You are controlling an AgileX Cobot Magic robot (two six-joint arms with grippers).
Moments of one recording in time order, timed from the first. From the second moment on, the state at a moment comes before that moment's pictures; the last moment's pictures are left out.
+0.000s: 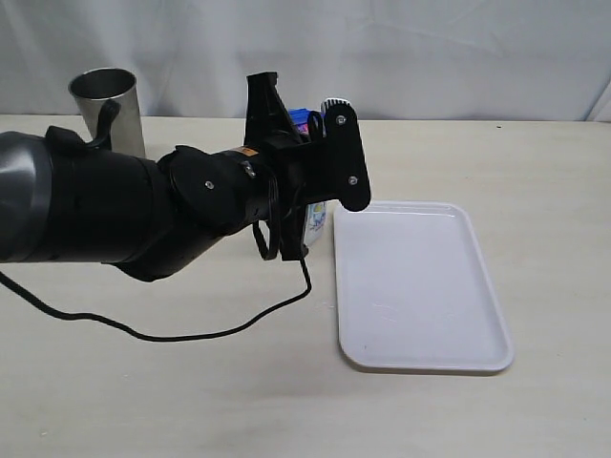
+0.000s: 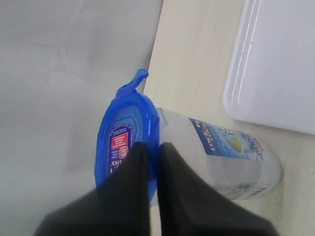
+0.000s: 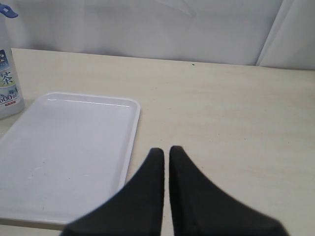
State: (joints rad) left arm -0.87 1.79 -1.04 -1.13 -0.41 2.05; right arm 0.00 0.01 0.00 -0.06 0.34 -0.04
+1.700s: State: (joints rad) left arm -0.33 1.44 -0.93 -1.47 0.23 1.81; right arm 0.00 0.01 0.00 -0.06 0.34 -0.04
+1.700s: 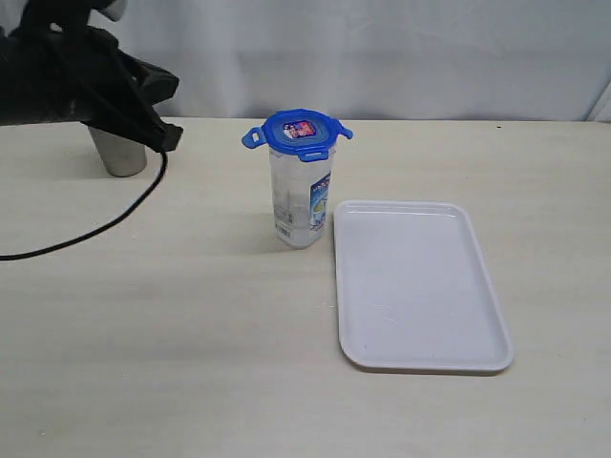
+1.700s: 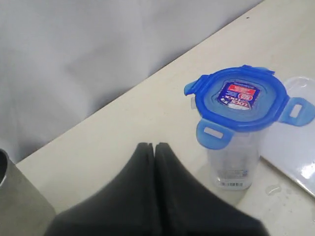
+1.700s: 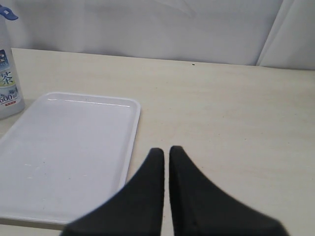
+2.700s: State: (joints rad) left arm -0.10 1.87 -1.12 -1.67 0.92 2.11; right arm 0.00 0.01 0.00 -0.06 0.34 -0.04
